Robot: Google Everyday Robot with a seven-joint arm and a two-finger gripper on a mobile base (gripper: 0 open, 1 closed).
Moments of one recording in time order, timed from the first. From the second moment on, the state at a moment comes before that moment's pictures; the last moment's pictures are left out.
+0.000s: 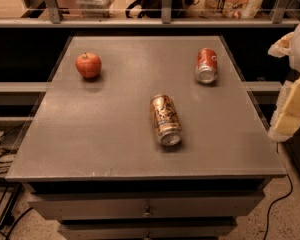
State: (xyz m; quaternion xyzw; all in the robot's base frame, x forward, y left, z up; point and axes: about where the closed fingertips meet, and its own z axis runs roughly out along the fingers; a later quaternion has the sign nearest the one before) arm 0.438 -0.217 0.976 -0.60 0.78 -0.03 0.16
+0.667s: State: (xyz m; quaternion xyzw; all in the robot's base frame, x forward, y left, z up) arm 0.444 -0.211 0.978 -0.60 0.78 -0.04 0.17
